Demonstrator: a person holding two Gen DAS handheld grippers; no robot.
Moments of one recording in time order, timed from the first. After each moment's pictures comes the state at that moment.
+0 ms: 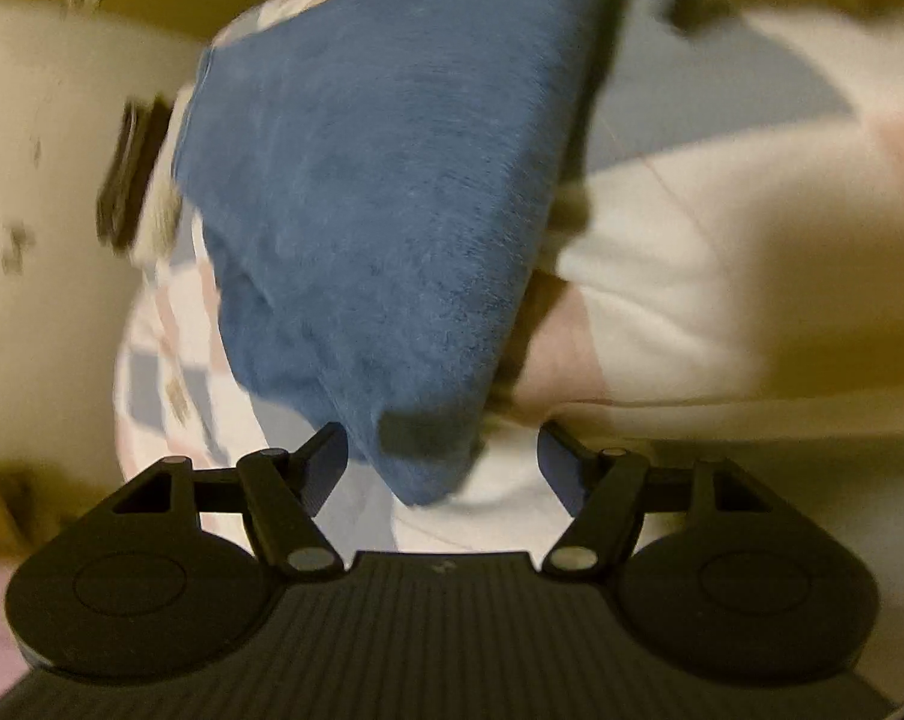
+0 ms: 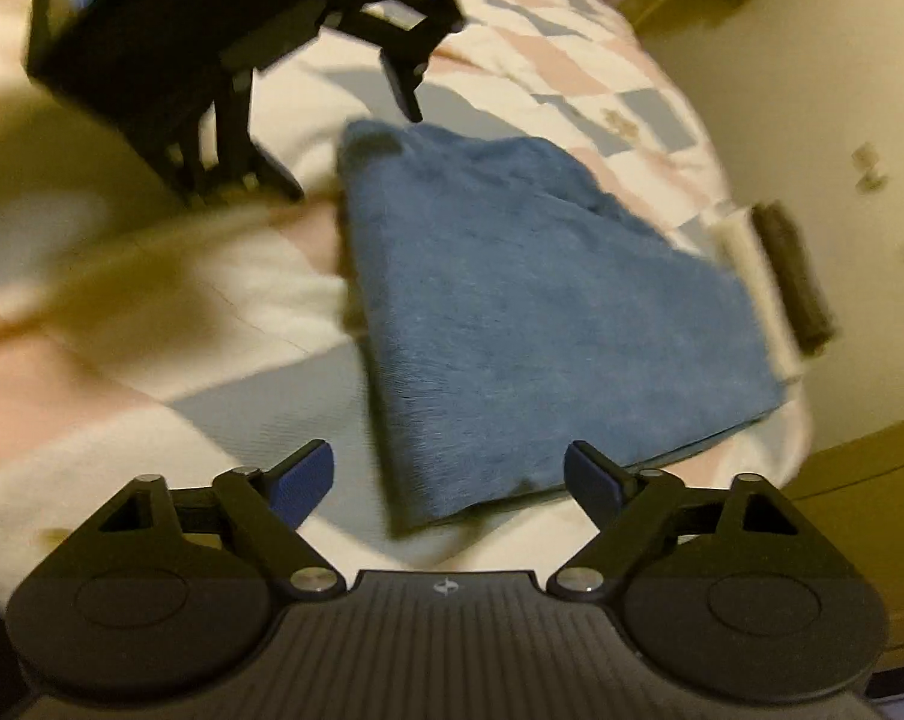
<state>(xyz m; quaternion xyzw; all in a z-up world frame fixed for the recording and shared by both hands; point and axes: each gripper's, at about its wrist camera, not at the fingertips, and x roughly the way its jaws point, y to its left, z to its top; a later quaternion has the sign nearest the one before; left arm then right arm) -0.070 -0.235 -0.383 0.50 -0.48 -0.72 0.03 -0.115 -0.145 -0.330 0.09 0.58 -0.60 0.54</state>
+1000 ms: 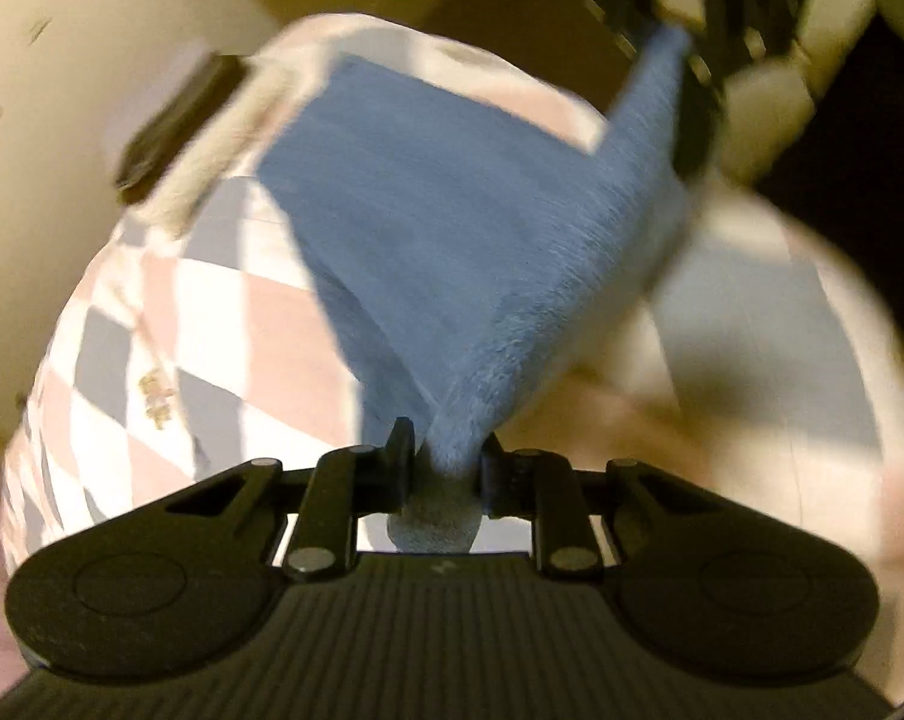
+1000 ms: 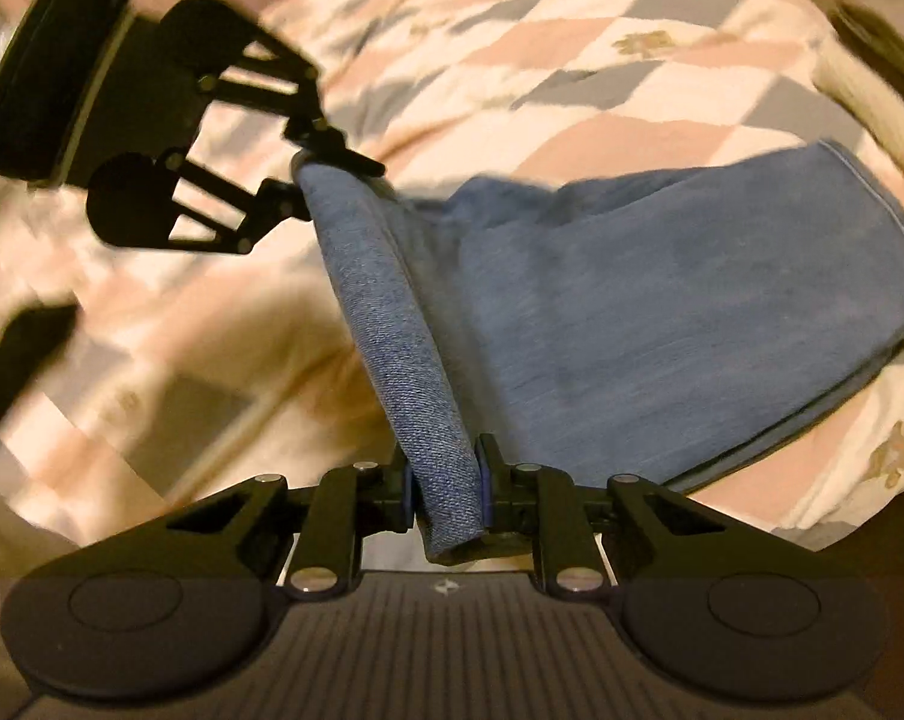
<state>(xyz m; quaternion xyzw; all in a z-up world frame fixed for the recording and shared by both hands) -0.195 -0.343 -0.218 0.54 -0.23 -0.81 0.02 -0.371 -0.238 -0.215 0.45 0.32 -0.43 0.72</state>
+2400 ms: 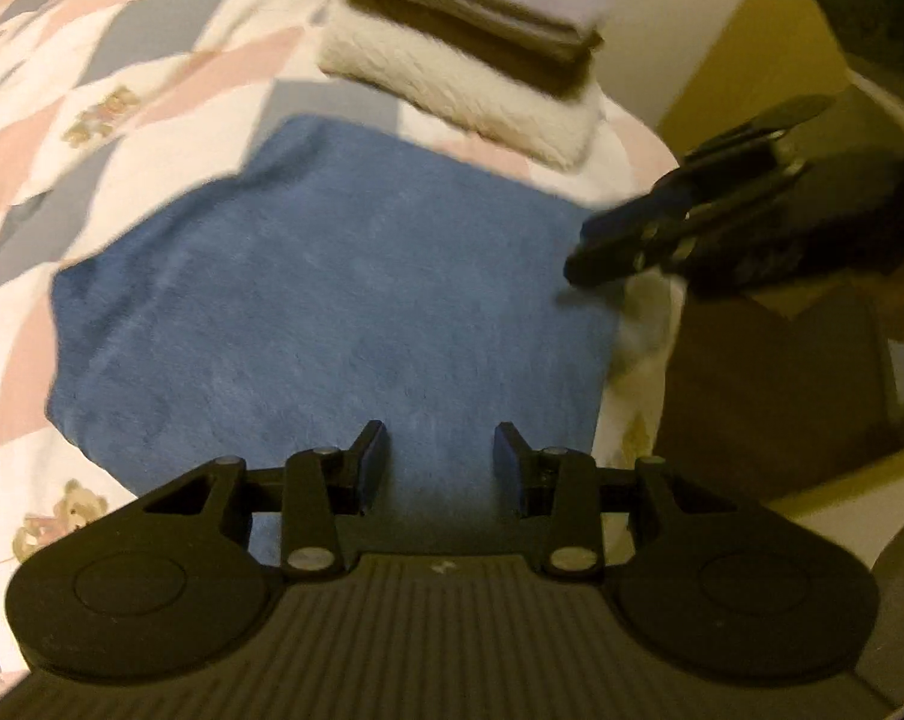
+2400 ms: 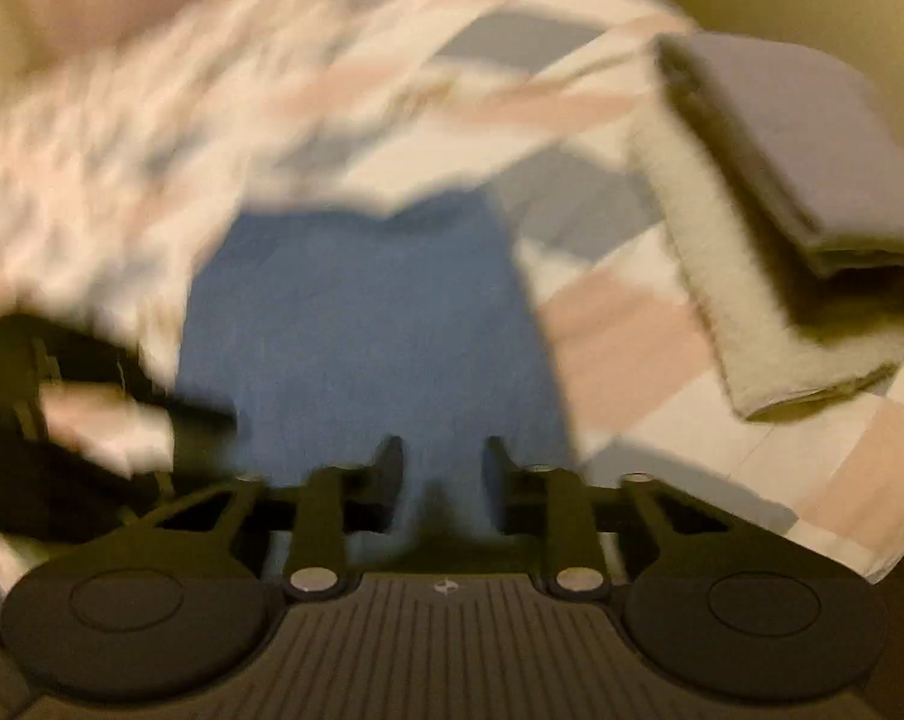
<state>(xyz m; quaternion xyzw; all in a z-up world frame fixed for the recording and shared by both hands) -0.405 -0.376 -0.292 0.42 0.31 -0.80 0.31 -0.585 -0.380 -0.255 0.31 0.46 -0.44 0.70</state>
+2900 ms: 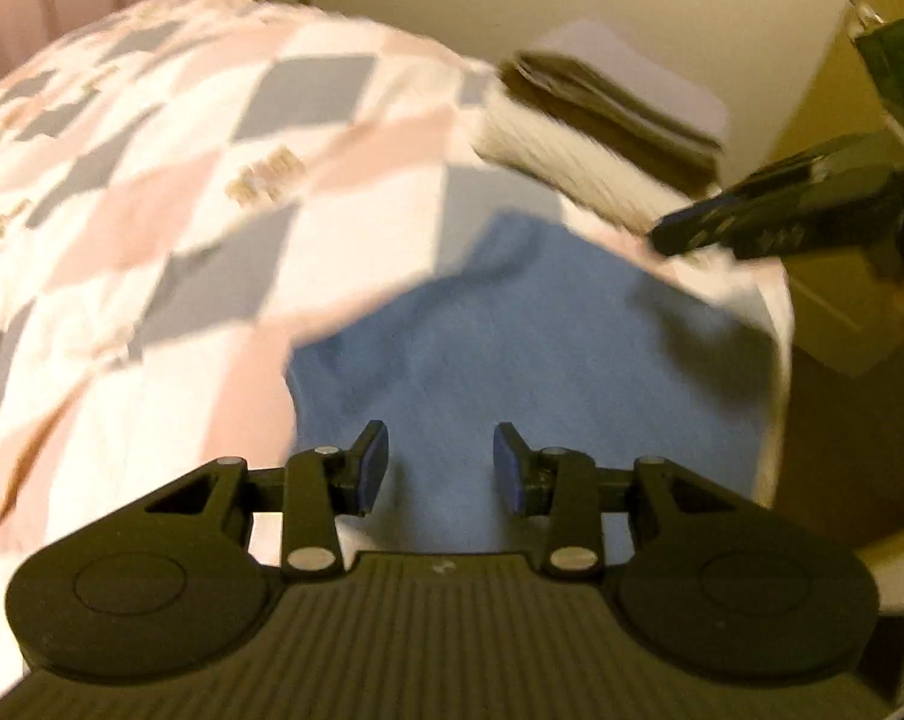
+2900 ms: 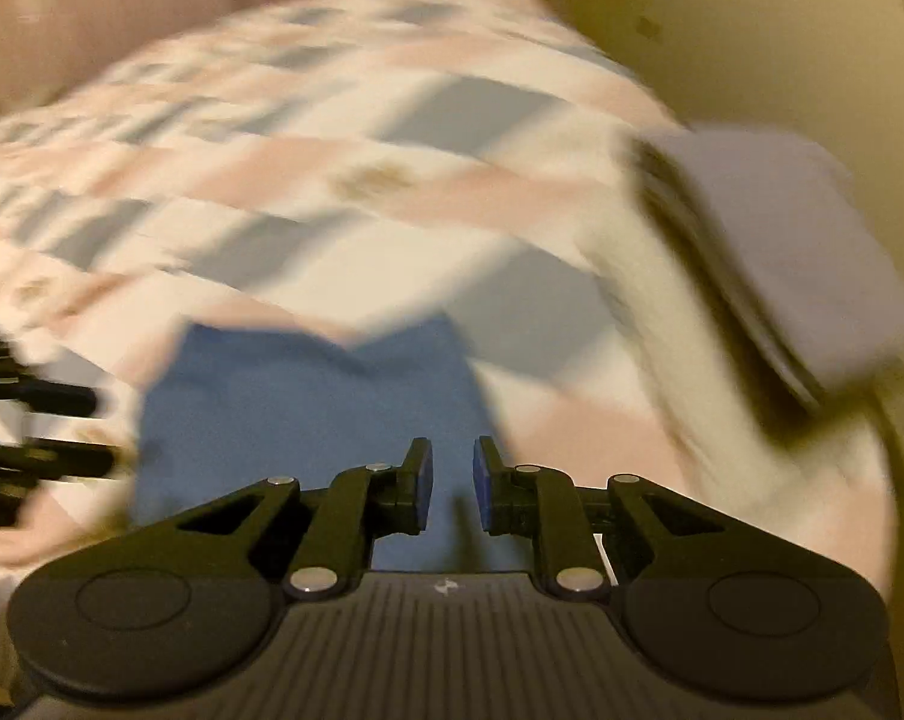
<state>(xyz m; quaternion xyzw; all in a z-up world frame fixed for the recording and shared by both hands) -0.329 -0.435 -0.262 0.36 0.28 -0.79 0.41 -0.531 -0.457 -0.231 0.29 0.39 -0.48 0.73</state>
